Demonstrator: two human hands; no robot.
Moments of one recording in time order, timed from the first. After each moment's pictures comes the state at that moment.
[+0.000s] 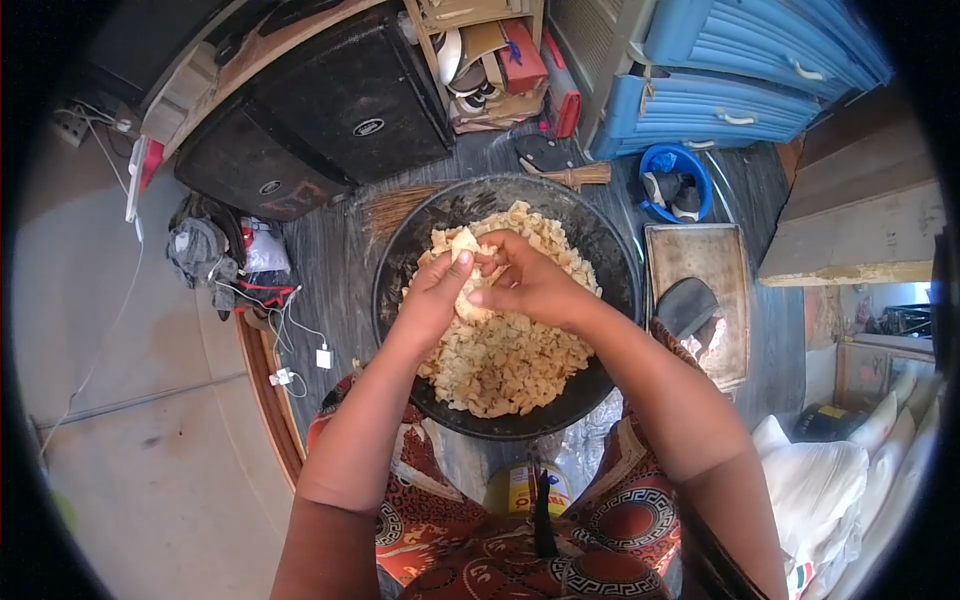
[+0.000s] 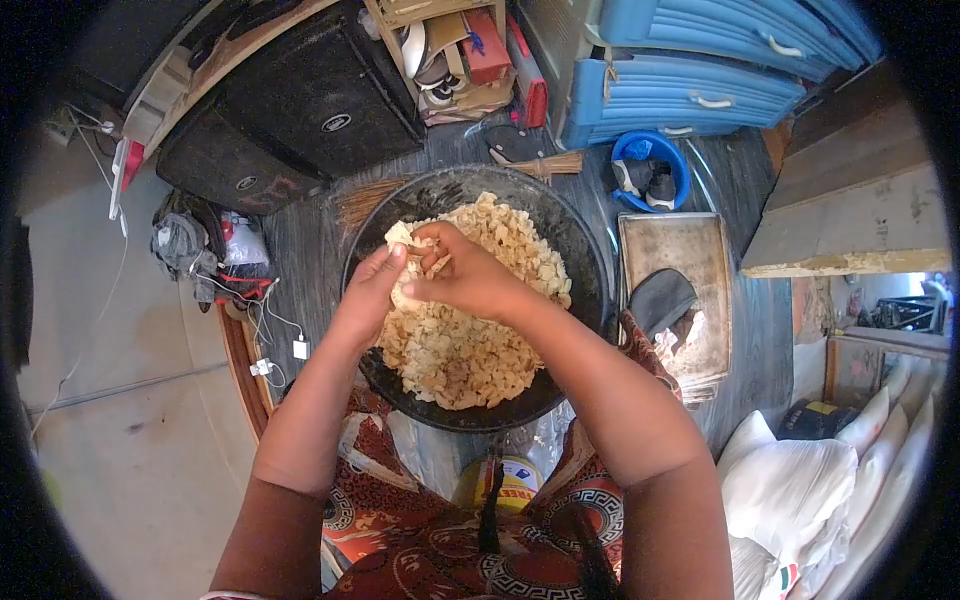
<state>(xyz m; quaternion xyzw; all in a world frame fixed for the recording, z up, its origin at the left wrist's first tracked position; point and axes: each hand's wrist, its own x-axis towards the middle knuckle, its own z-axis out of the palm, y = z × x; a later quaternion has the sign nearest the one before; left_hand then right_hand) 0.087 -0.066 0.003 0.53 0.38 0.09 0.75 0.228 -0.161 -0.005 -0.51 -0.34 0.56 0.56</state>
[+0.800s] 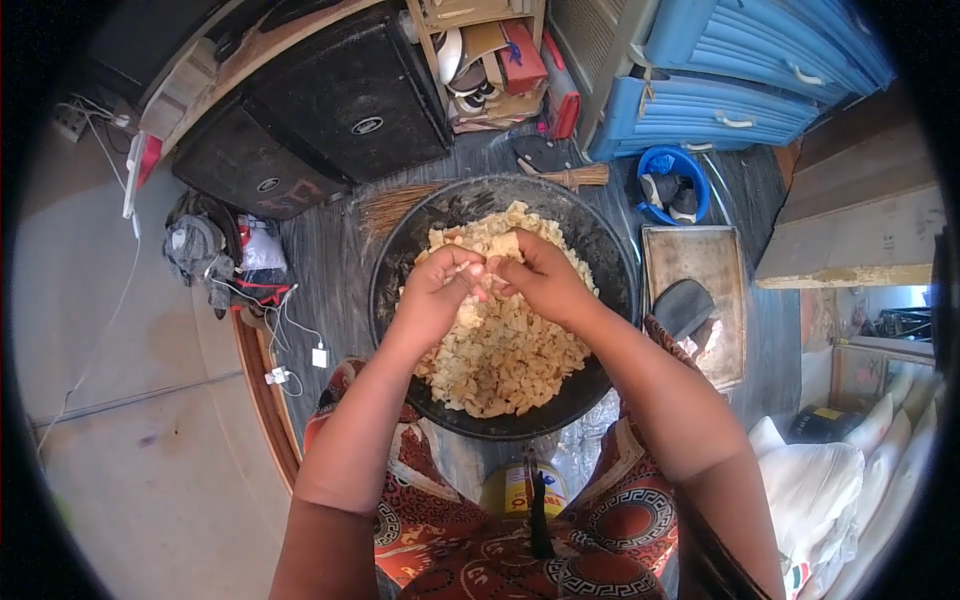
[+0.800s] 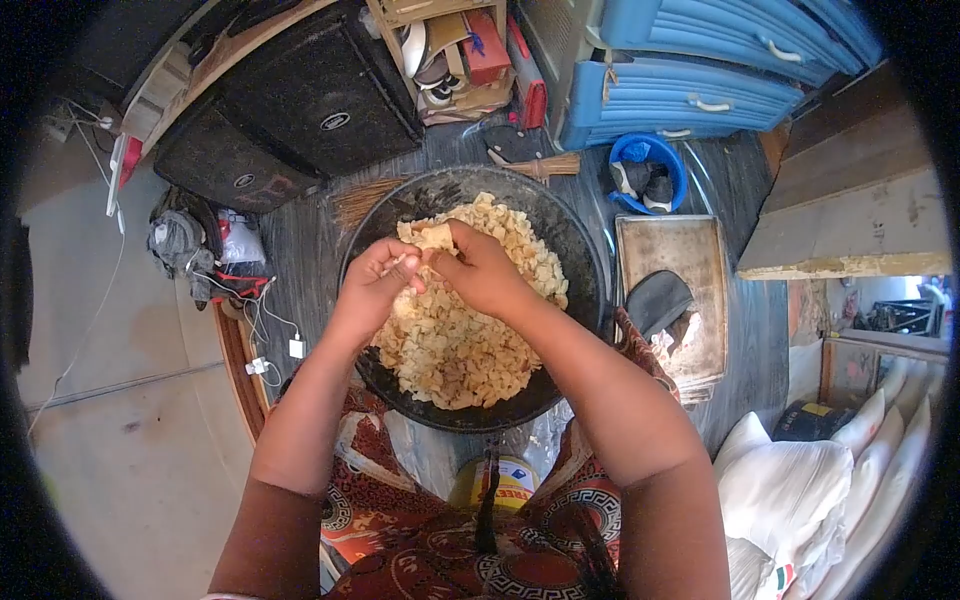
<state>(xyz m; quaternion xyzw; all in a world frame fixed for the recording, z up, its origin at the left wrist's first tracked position) 0.087 -0.063 0.001 0.64 0.31 0.12 0.69 0.237 -0.157 -0.023 -0.58 -0.36 0.48 0.55</state>
